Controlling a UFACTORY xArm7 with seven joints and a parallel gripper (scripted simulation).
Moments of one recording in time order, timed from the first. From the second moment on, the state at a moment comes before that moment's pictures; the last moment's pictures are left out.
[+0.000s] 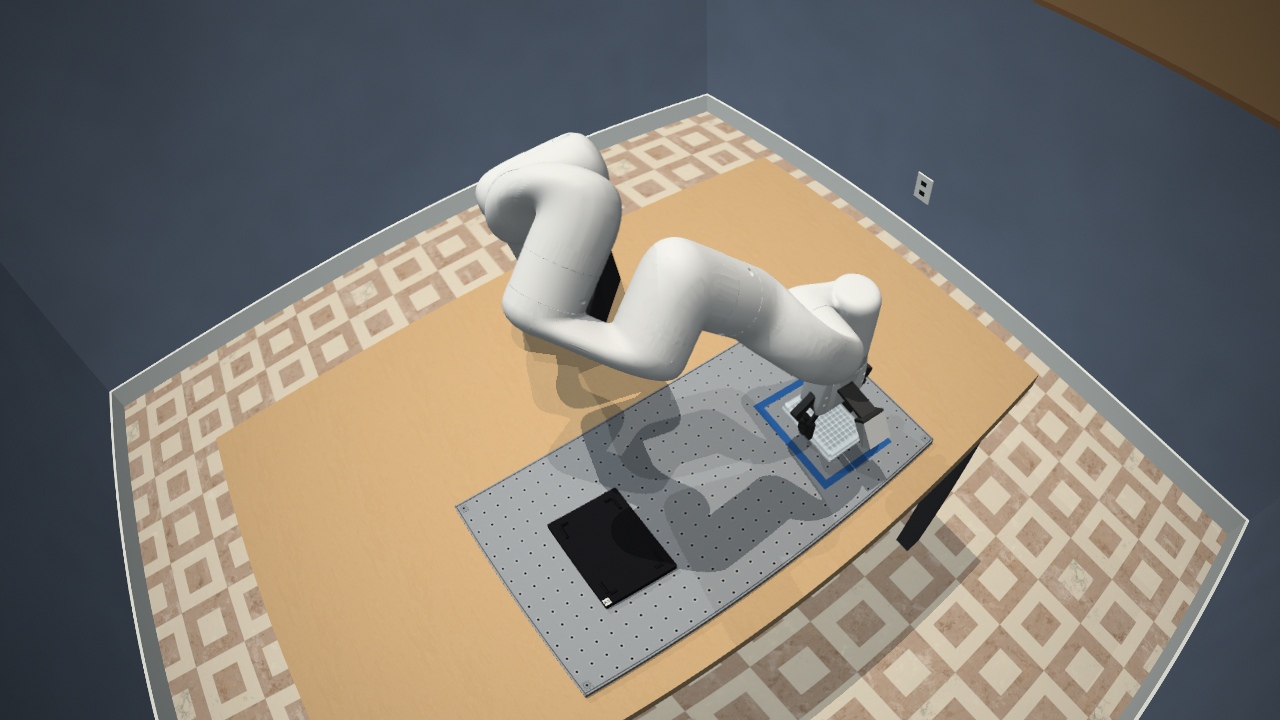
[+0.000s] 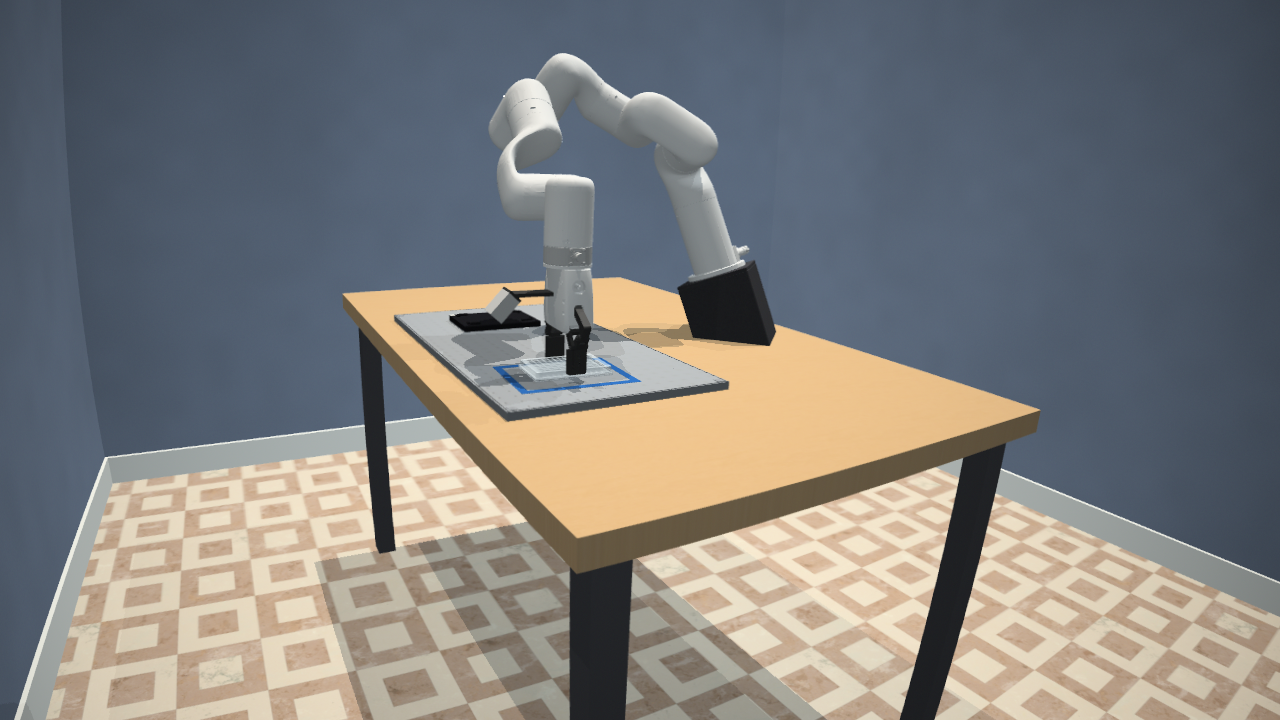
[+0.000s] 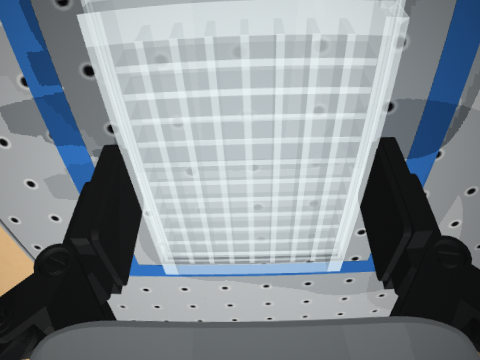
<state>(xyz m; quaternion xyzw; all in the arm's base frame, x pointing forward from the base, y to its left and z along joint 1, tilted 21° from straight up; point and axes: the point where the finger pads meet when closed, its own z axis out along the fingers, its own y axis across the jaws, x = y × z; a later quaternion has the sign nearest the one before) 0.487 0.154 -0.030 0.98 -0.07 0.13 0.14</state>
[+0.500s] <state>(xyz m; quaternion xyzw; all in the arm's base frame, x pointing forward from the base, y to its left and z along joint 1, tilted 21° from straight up) 0.488 0.153 -0.032 0.98 -0.07 0.13 0.14</state>
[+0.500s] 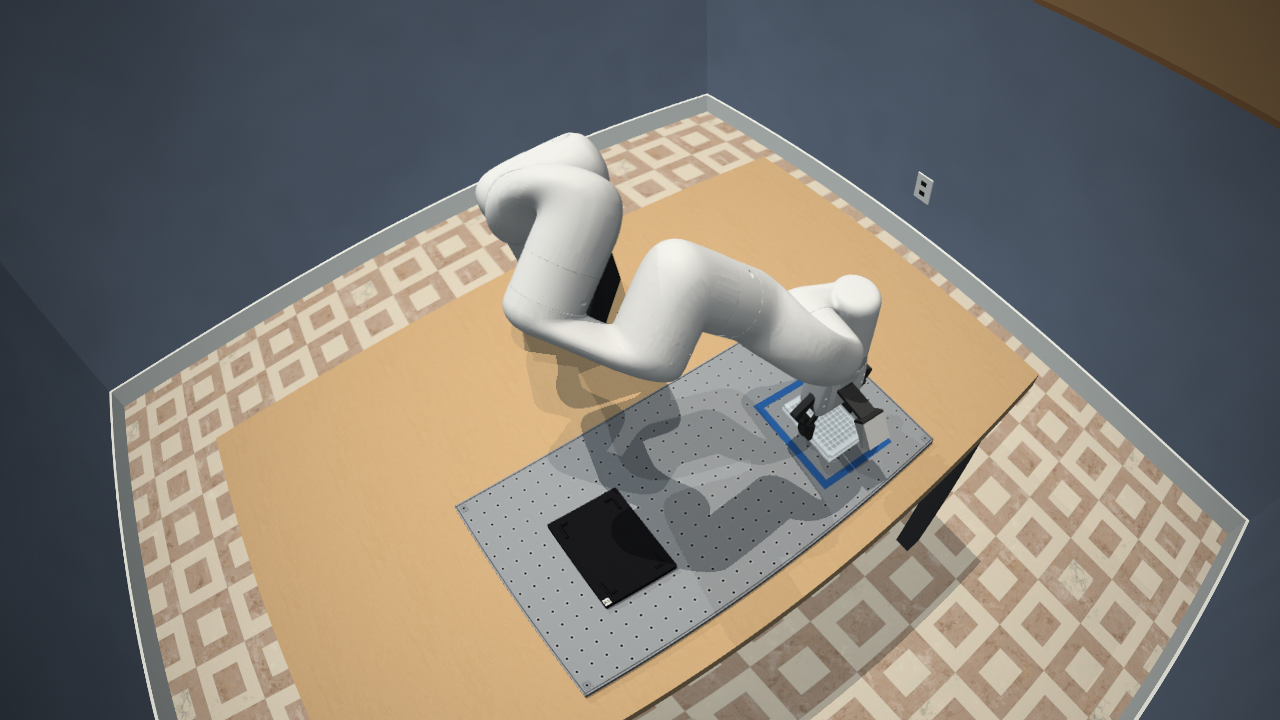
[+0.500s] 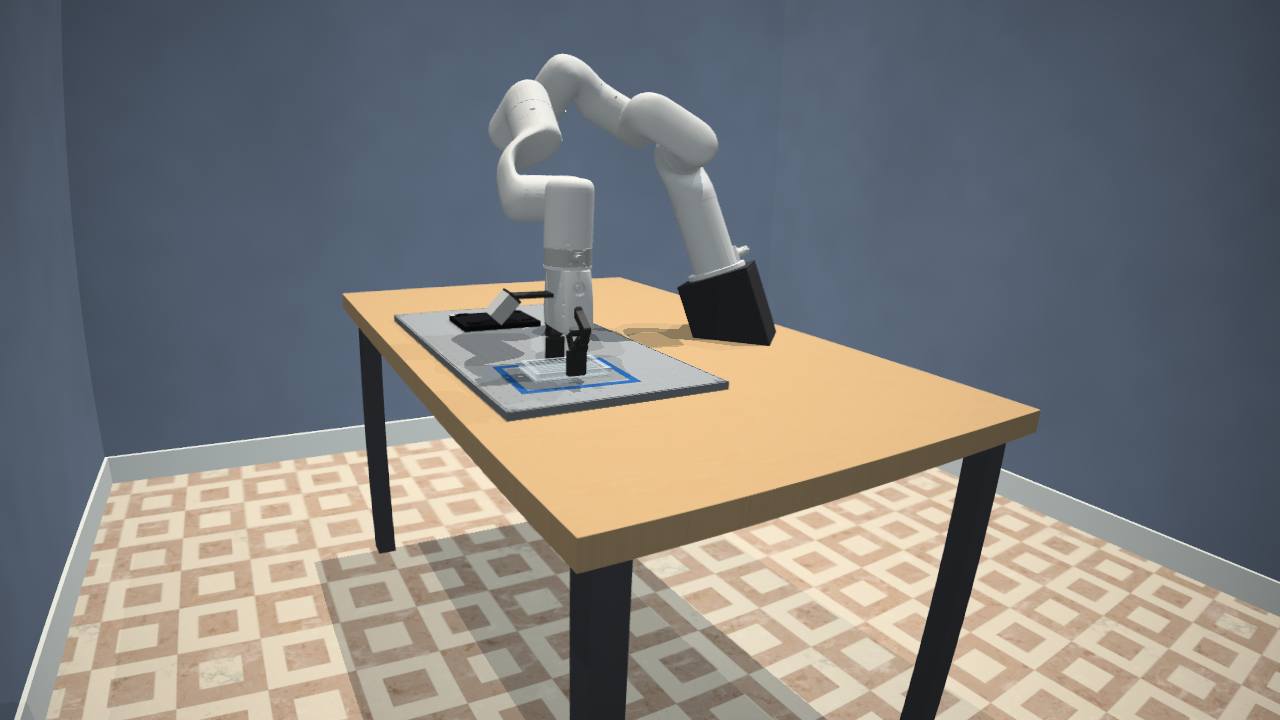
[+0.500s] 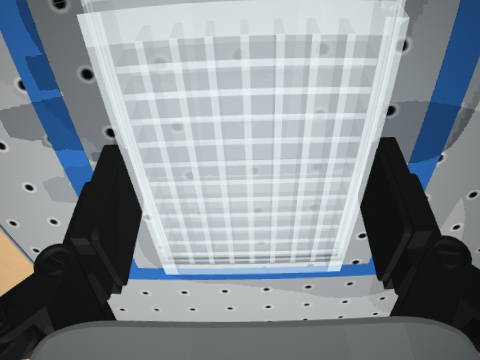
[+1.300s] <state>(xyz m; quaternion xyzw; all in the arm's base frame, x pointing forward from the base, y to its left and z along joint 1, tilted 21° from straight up) 0.488 0.153 -0.033 0.98 -0.07 0.13 0.14</state>
